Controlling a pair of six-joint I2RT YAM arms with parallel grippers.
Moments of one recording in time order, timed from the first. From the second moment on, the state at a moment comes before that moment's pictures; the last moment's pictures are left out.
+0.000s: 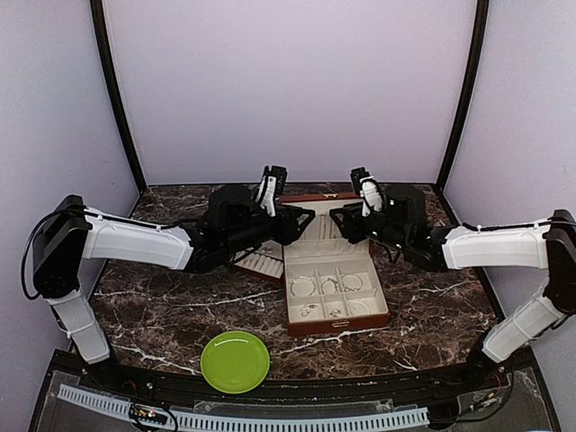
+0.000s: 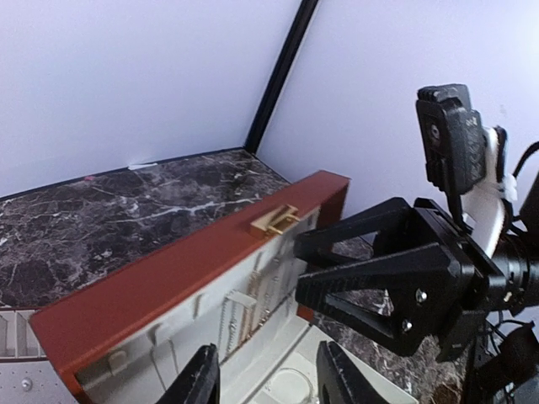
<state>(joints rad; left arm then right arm) -0.90 1.76 1.09 0.52 0.01 -0.36 0.73 1.47 0.83 0.37 0.08 0.17</state>
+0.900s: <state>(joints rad) -0.53 1.49 0.97 -0.04 0.18 -0.44 0.61 0.99 0.61 0.01 0.06 0.34</state>
